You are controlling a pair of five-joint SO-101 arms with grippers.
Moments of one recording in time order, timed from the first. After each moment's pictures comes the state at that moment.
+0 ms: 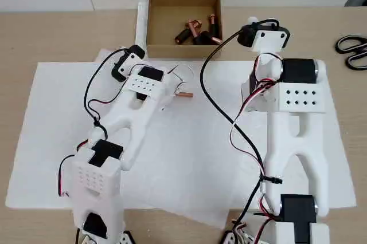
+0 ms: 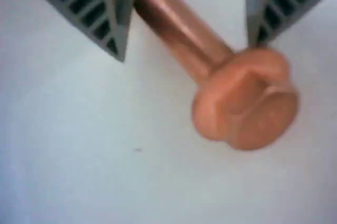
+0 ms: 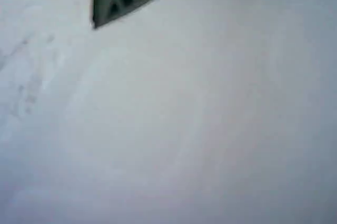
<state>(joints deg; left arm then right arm) 15.4 29.8 -4.5 58.9 74.6 -2.0 -8.9 -3.6 95.8 5.3</state>
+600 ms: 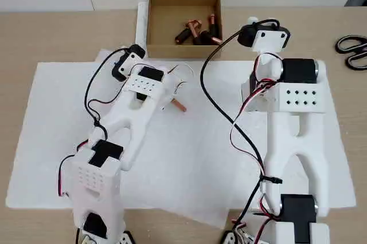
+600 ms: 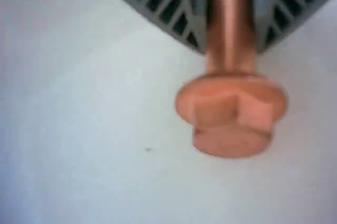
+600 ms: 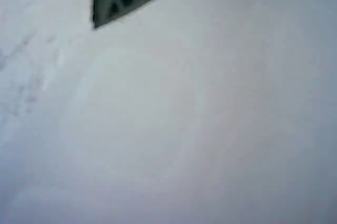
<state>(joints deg) 15.7 29.9 -4.5 58.0 74.6 -2.0 -8.9 -3.6 95.8 5.3</state>
